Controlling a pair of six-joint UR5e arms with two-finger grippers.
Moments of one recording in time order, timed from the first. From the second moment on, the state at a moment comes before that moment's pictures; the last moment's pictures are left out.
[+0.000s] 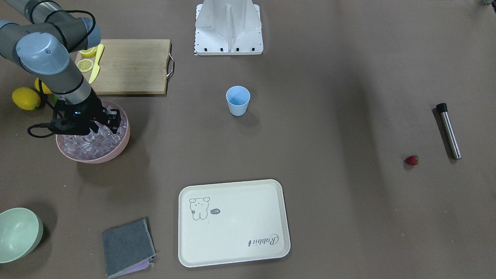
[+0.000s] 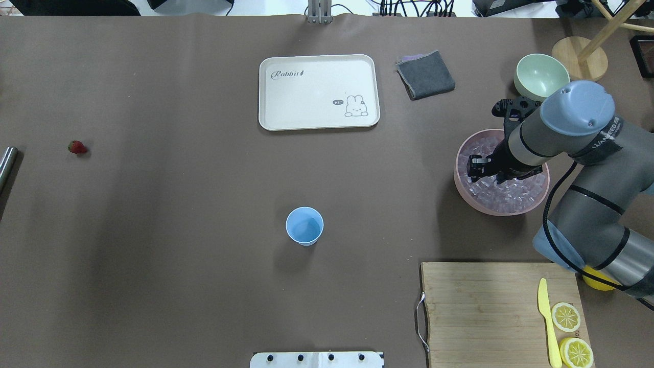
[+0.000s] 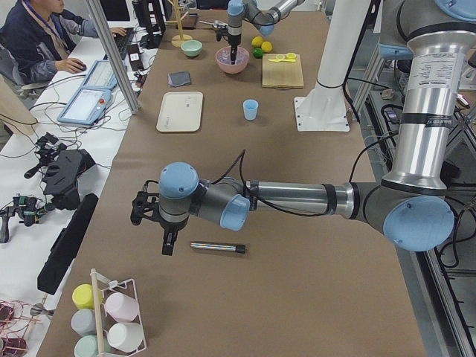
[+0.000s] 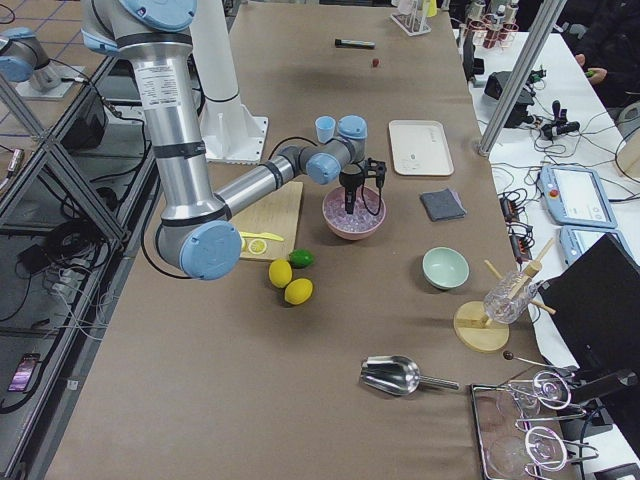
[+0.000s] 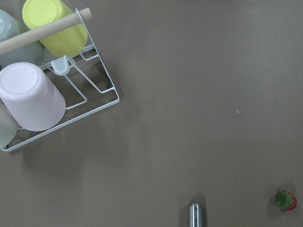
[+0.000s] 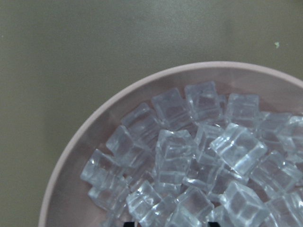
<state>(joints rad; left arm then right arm) -1.60 -1.66 -1.51 -1.91 -2.35 -0.23 0.77 -1.37 1.82 -1.39 2.02 1.06</state>
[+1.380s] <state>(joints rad) -1.60 -1.64 -1.52 -1.92 -2.35 -0.23 0.86 -1.34 1.84 -1.41 2.14 1.04</state>
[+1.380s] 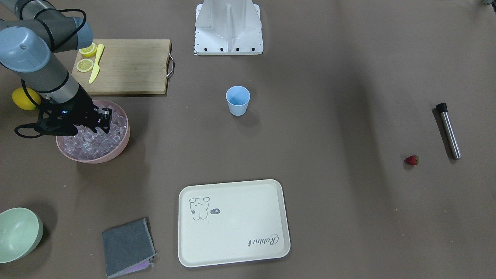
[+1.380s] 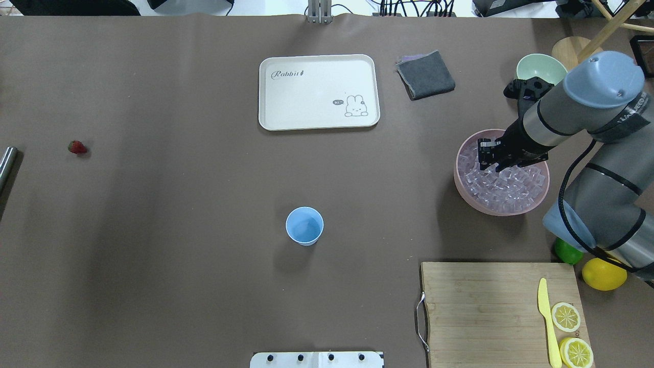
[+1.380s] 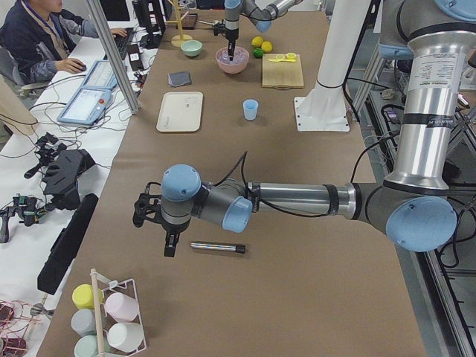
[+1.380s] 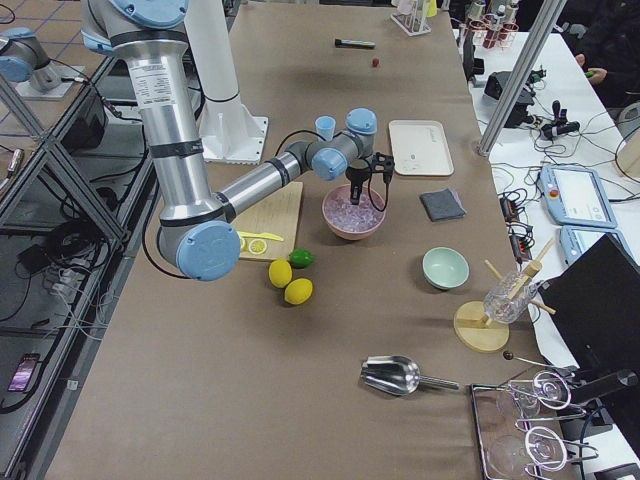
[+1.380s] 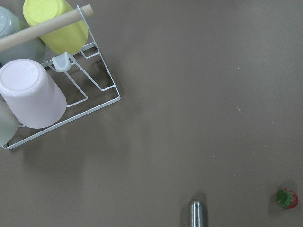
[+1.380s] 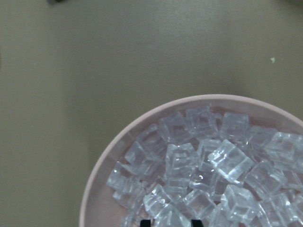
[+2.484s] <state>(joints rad) -1.60 -1.64 -1.54 -1.91 -2.35 -0.23 0.58 -0.93 1.86 -1.65 2.00 1.27</state>
